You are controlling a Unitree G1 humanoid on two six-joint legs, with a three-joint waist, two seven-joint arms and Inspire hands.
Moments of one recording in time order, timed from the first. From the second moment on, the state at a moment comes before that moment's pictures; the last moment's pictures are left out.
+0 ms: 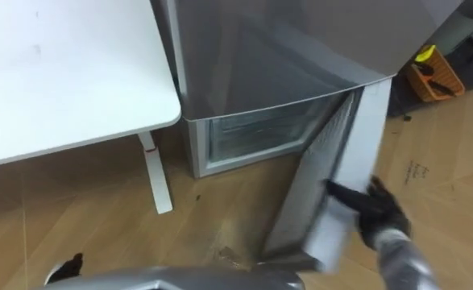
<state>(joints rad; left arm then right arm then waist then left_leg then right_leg) 0.20 0.27 -0.02 1.01 0.17 0.08 0.09 0.19 -0.37 0.14 0.62 0.83 0.01 0.14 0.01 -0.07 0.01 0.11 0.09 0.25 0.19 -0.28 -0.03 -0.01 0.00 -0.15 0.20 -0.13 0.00</state>
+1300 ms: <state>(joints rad) 0.24 0.26 -0.02 1.00 0.17 0.18 0.06 0.12 -0.38 0.16 0.75 0.29 0.15 0.61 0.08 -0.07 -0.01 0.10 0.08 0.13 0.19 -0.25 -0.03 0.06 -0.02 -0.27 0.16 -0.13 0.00</state>
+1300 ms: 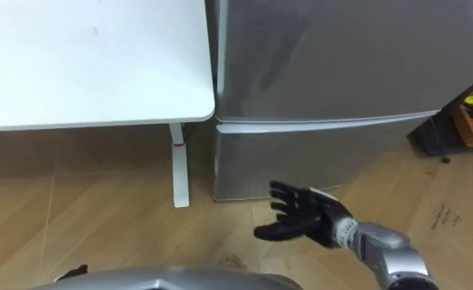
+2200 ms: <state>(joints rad) 0.23 0.26 -0.01 1.01 0.21 0.13 0.05 0.09 -0.30 0.17 1.02 0.11 0.04 0.48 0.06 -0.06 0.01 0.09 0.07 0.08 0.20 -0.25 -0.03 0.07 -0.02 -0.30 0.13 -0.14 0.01</state>
